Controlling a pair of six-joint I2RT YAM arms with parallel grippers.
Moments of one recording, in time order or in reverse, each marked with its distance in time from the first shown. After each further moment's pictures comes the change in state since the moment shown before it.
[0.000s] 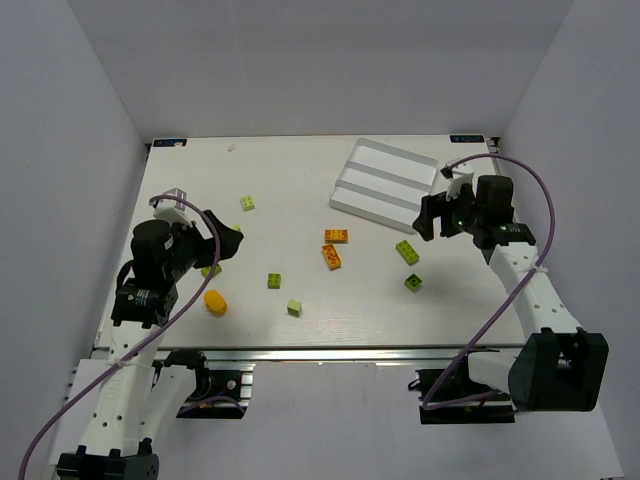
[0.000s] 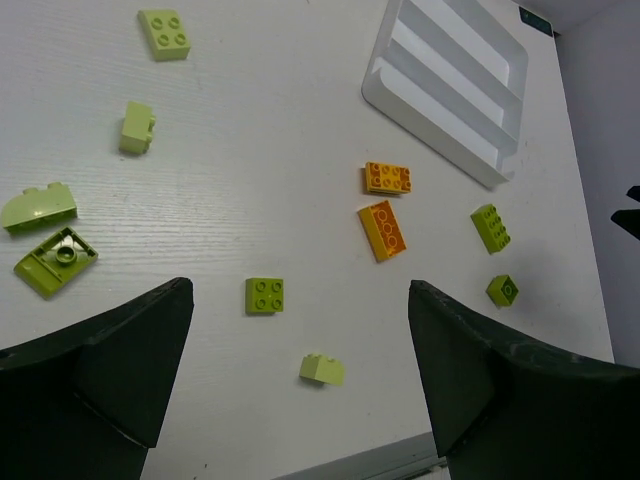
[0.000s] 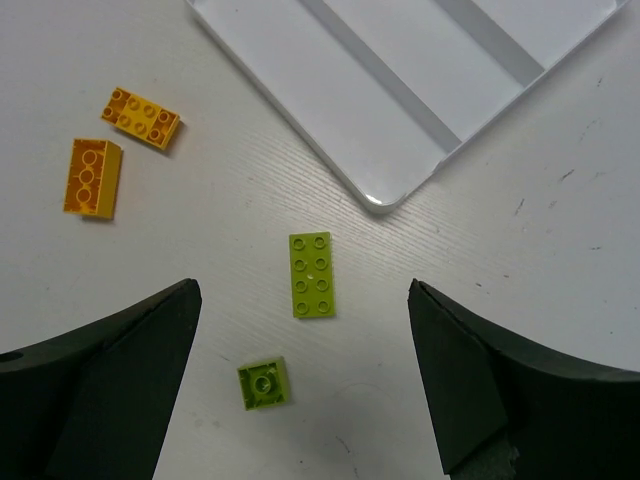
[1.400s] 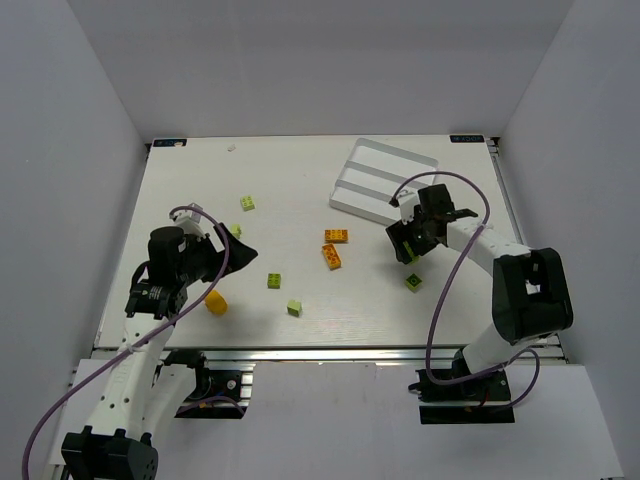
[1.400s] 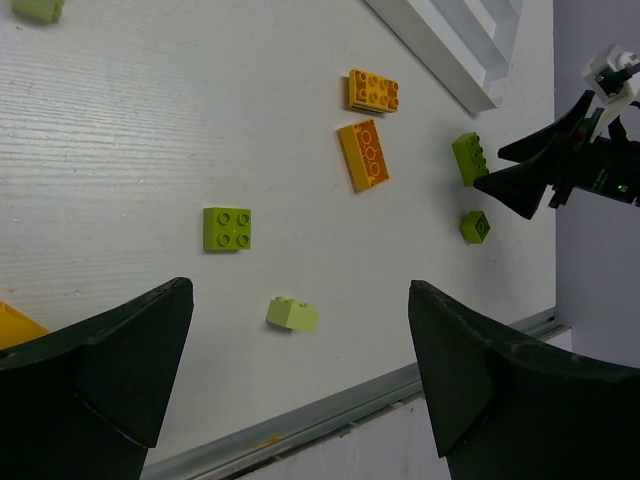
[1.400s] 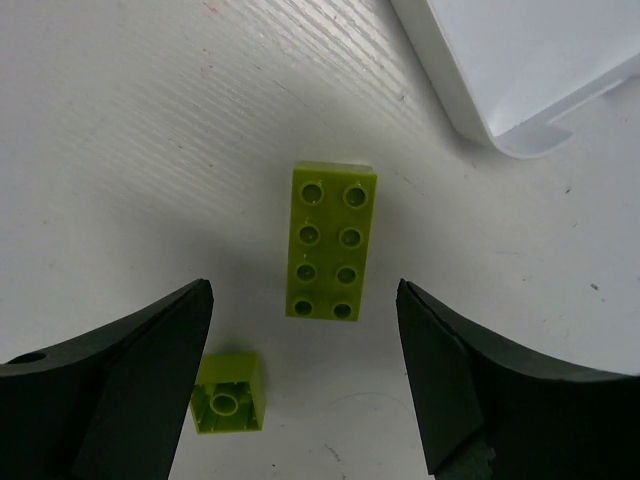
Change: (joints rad) left arm -0.002 0.040 -0.156 0.039 0.159 -0.098; right arm 0.216 0.393 0.040 -0.087 0.237 -0.174
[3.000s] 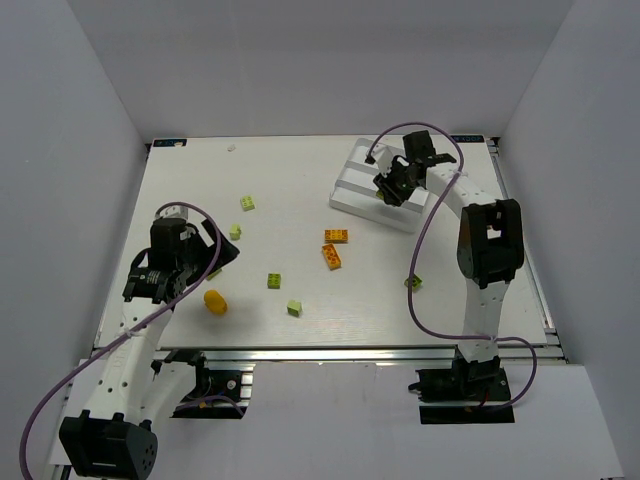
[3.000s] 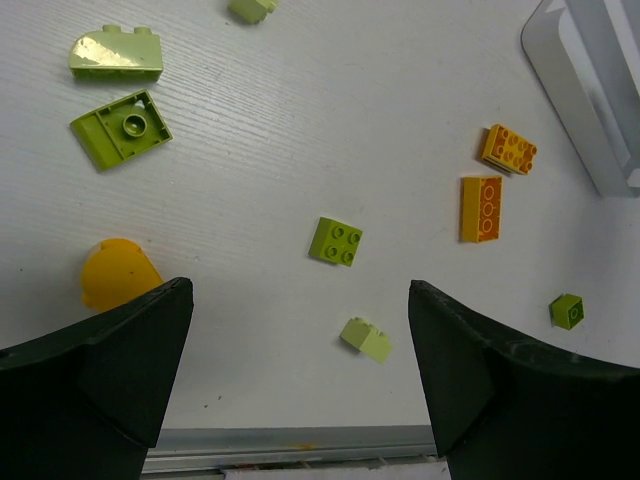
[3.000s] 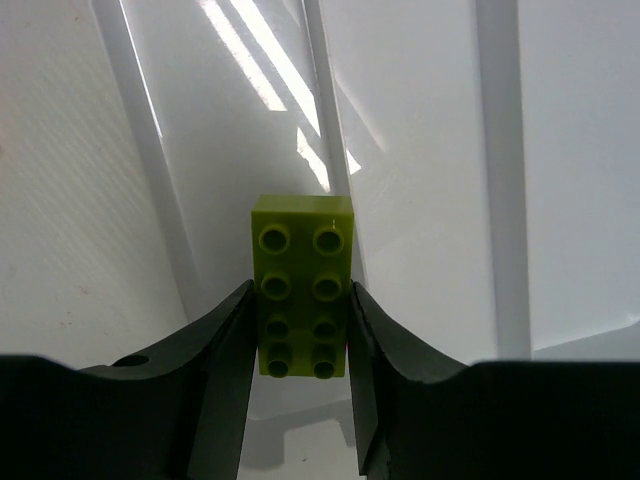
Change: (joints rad) left arm 0.001 0.097 0.113 -0.189 -0.299 -0.033; right arm -0.018 0.497 0.690 -0.126 -0.147 -0.376
